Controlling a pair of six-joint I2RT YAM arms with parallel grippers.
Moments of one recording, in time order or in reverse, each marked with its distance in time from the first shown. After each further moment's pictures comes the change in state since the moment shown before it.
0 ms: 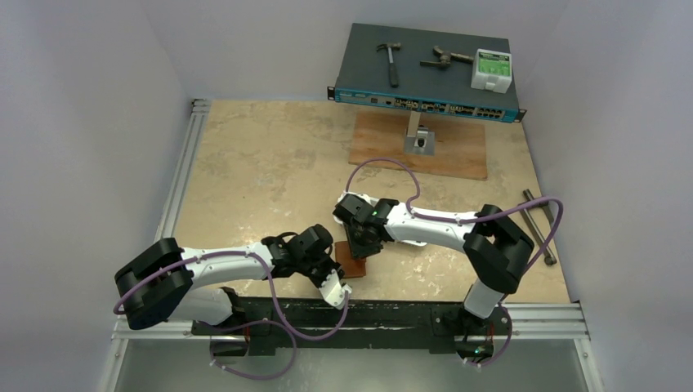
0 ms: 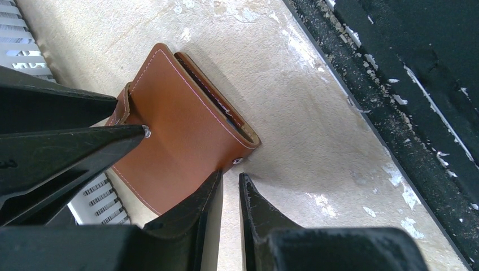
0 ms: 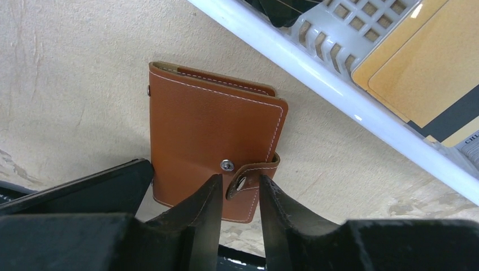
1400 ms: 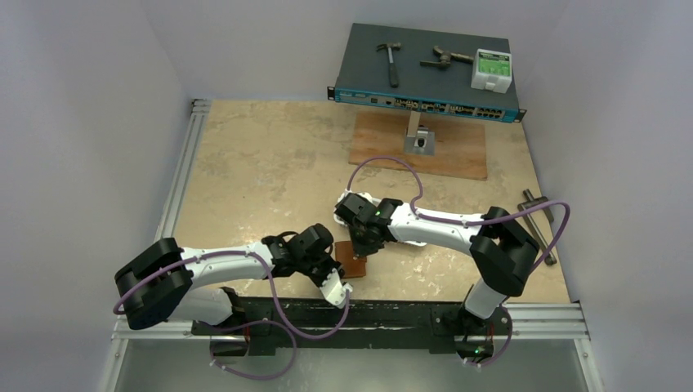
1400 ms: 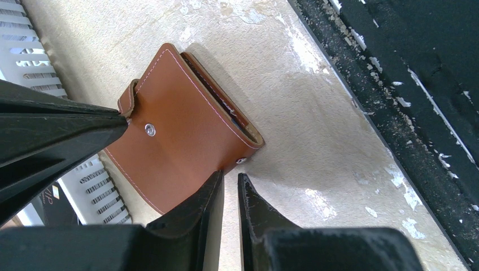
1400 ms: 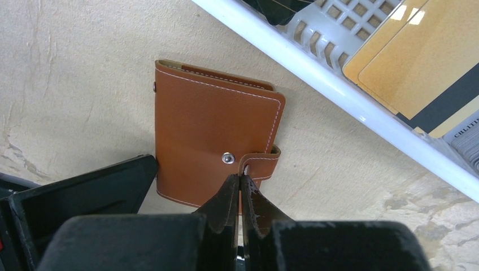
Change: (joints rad) left arm 0.000 0.000 0.010 -0.006 -0.001 -0.019; right arm 0.000 -0.033 -0.003 -0.010 0.009 0.002
